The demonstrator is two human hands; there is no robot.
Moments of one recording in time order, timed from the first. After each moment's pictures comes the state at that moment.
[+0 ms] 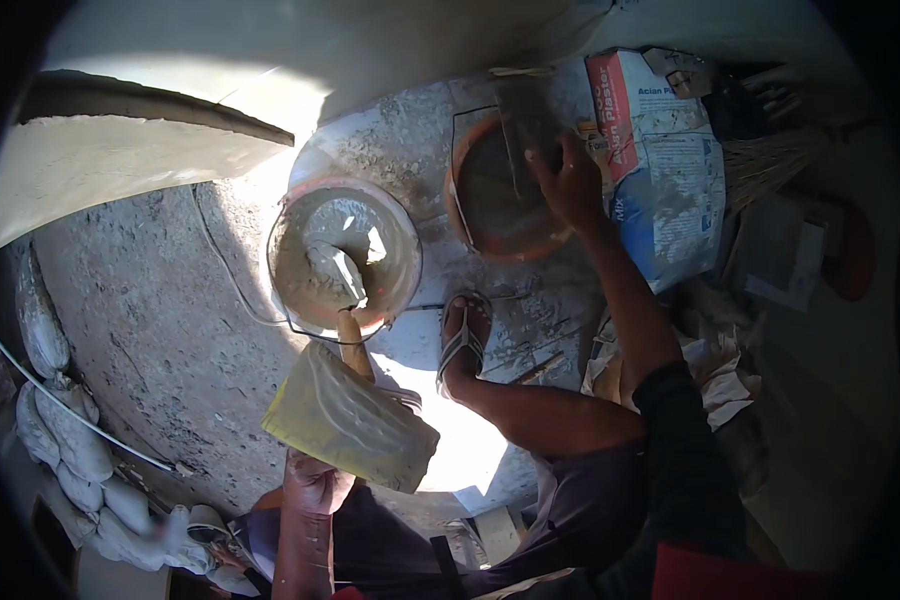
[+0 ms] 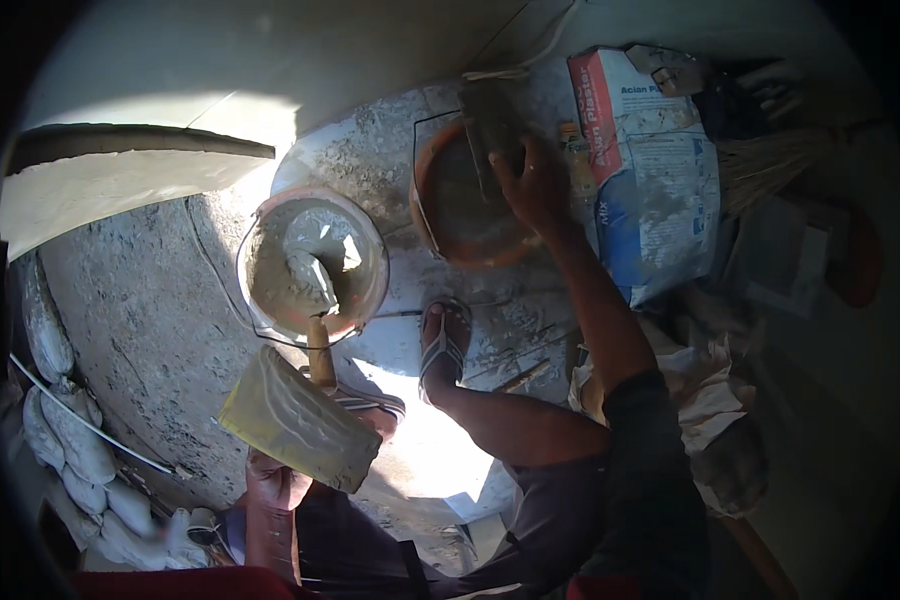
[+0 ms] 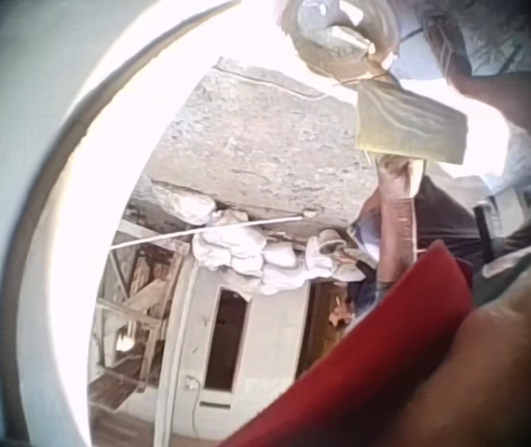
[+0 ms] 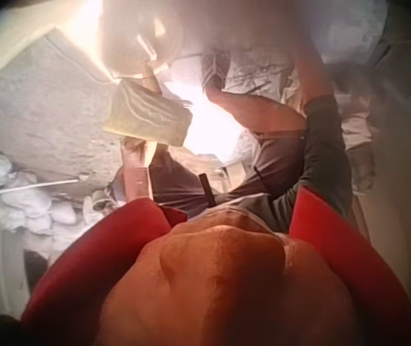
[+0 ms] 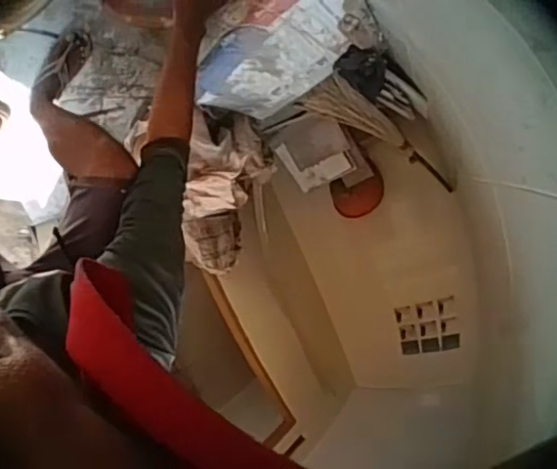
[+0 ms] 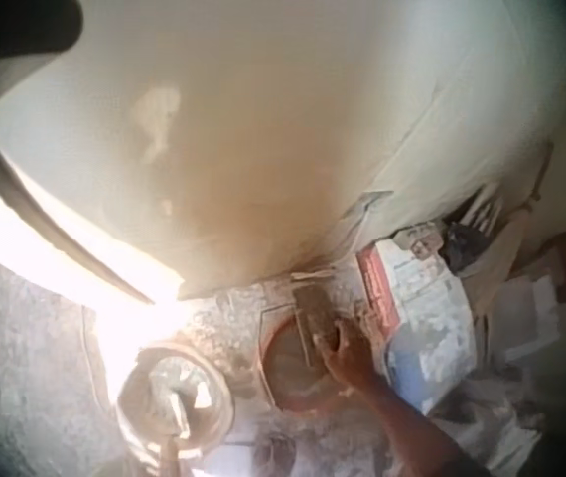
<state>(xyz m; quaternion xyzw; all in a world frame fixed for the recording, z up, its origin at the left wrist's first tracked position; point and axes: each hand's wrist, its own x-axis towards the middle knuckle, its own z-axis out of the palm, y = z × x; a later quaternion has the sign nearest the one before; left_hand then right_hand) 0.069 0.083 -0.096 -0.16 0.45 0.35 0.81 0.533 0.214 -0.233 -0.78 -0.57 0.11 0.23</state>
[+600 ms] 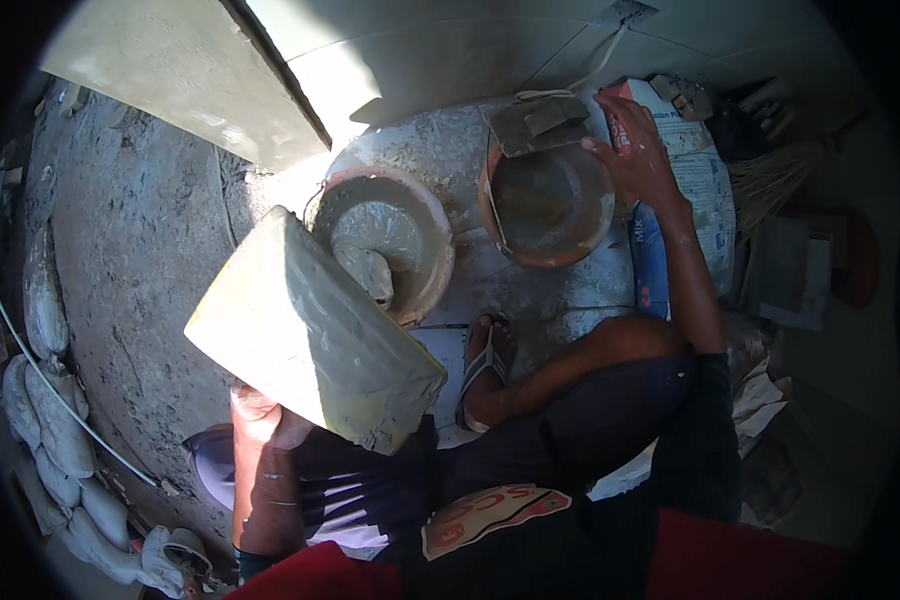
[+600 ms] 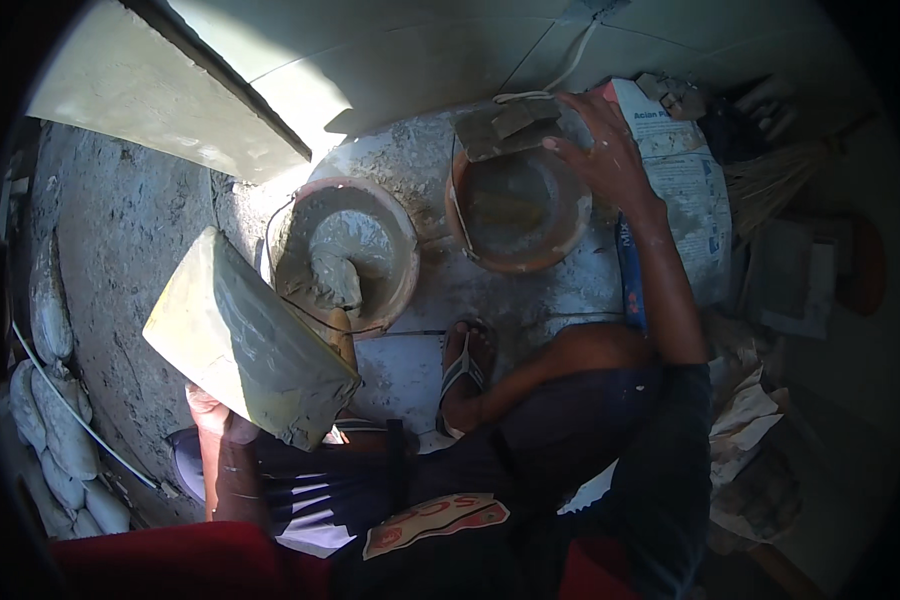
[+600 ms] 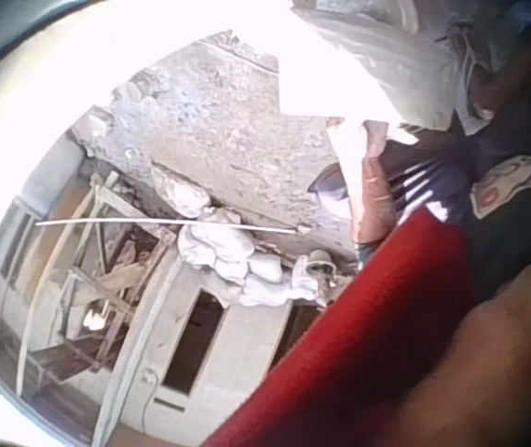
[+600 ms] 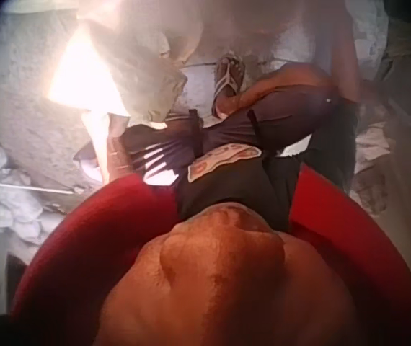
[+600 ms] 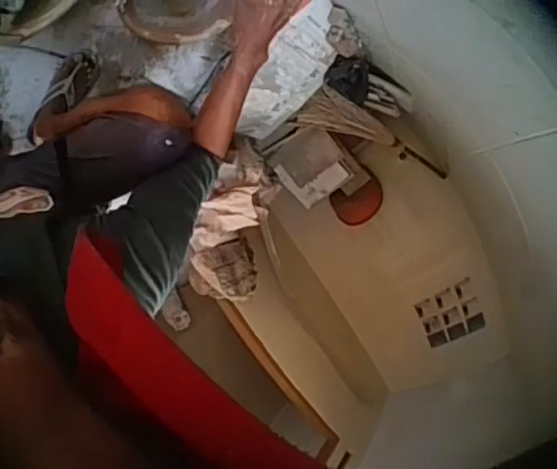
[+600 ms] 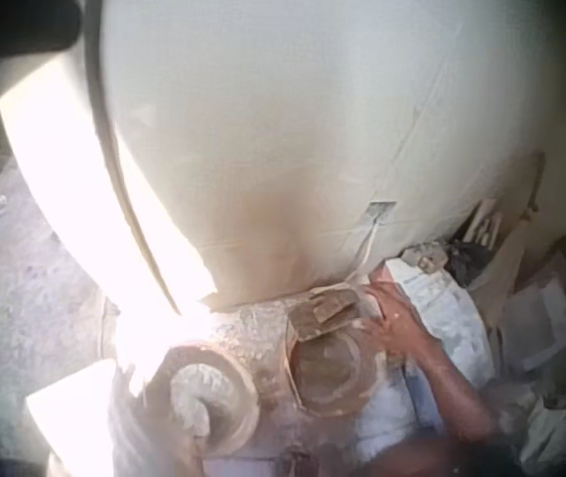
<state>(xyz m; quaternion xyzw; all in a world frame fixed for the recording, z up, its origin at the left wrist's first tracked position) 0.056 0.145 -0.141 0.01 0.20 0.49 0.84 0.540 0.249 -0.157 -0.64 -0.75 -0.02 0.18</state>
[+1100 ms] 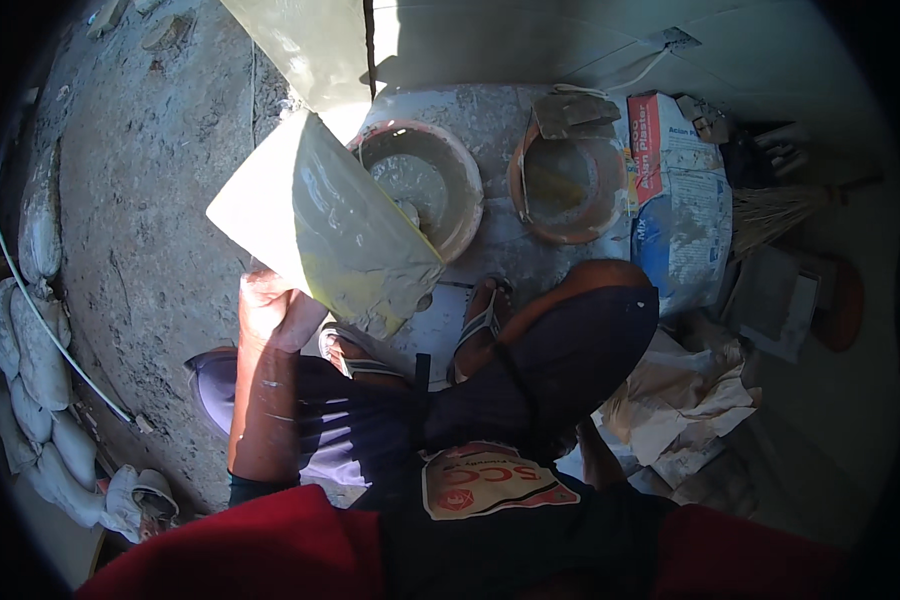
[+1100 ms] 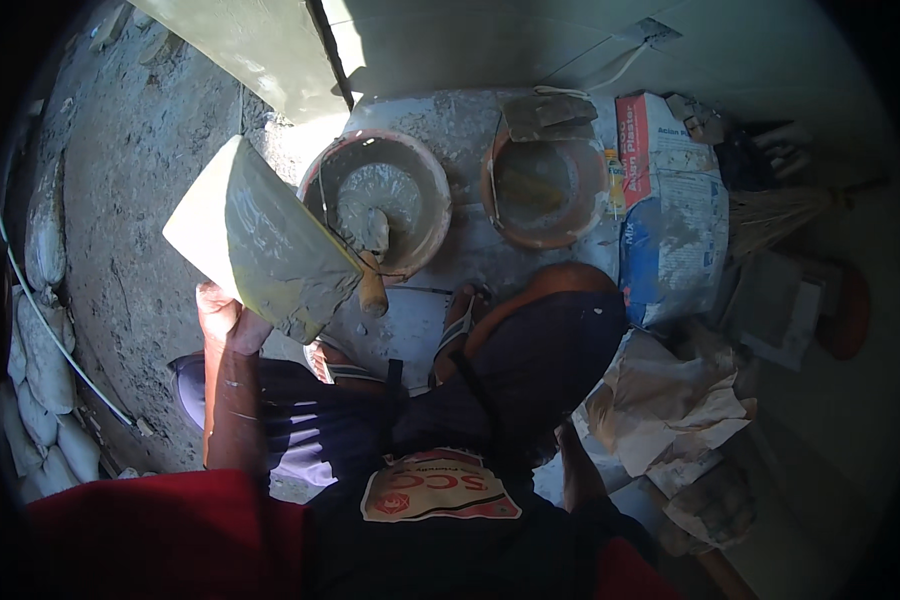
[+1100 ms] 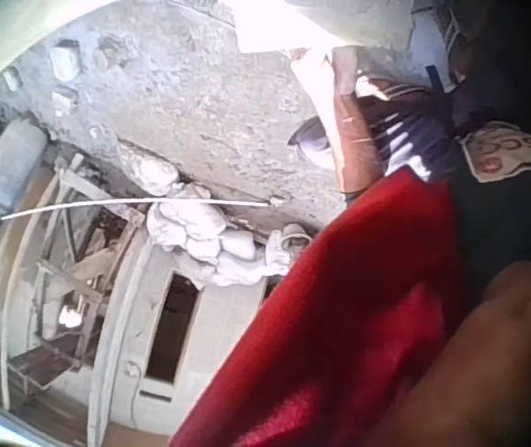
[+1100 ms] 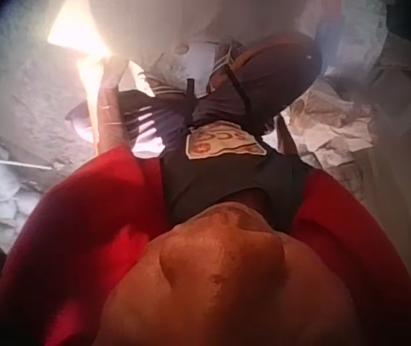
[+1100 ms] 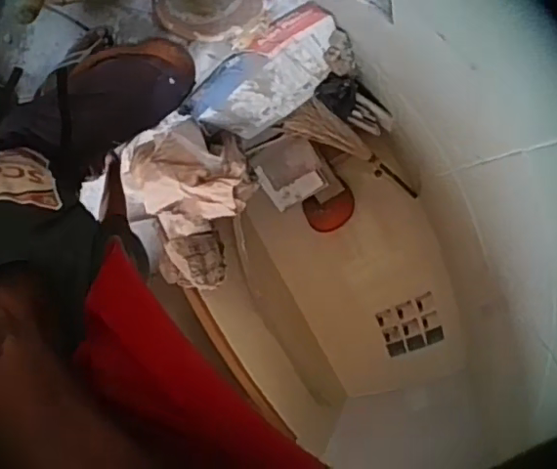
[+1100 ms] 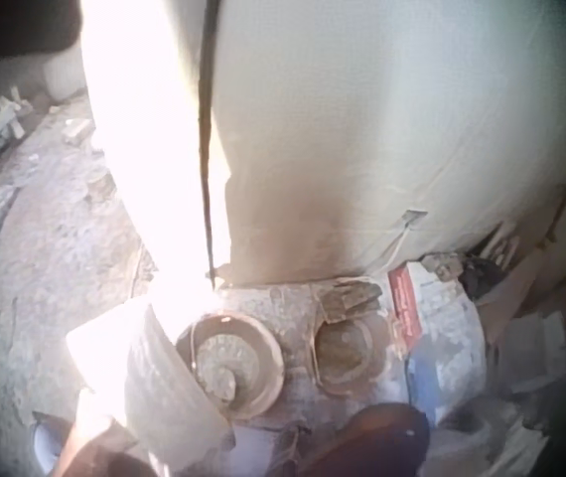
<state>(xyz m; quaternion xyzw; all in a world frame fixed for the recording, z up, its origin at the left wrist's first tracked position) 0.016 0.150 -0.173 0.05 0.24 0.52 0.82 0.525 -0.174 -0.188 -0.67 0.11 0.69 0.24</state>
